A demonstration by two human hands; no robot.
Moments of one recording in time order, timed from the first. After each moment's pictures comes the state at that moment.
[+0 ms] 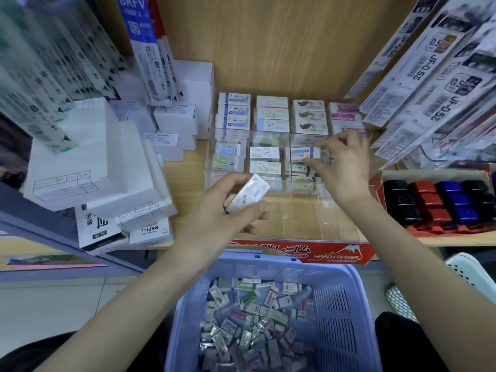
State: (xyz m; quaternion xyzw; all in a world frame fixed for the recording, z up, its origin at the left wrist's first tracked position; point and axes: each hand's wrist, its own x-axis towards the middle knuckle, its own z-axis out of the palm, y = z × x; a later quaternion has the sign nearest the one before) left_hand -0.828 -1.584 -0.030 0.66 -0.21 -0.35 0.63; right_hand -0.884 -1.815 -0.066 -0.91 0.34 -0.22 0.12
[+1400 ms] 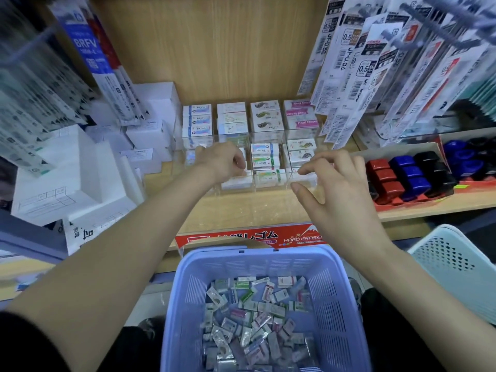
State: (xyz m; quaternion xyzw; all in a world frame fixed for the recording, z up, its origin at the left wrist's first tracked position) left_hand -0.762 -1.699 -0.047 0.87 -0.44 -0.19 0.10; right_hand -0.992 -1.751 -0.017 -0.91 0.26 -0.27 0.17
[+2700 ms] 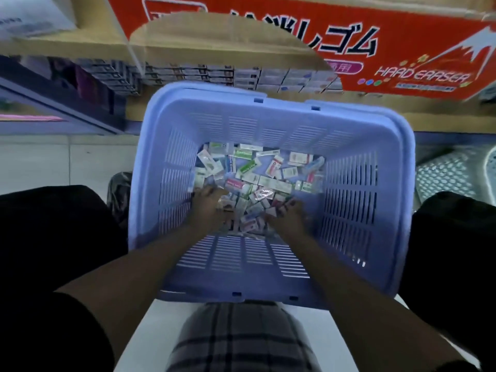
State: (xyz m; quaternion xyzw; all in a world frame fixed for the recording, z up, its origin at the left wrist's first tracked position) left_hand -0.943 -1.485 -0.389 0.86 -0.24 -0.42 0.16; right_hand -1.088 -1.630 -0.397 -0.62 0.57 0.21 0.49
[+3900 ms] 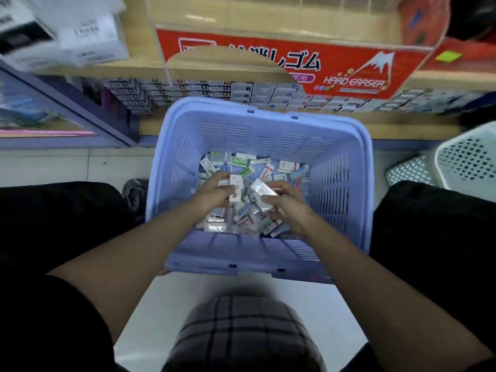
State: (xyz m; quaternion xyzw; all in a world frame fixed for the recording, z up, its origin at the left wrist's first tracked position) left_hand -0.934 -1.507 -0.294 0.73 -0.02 -0.54 0.43; right_hand -1.062 -1.642 -0.277 -0.46 0.51 0.09 0.72
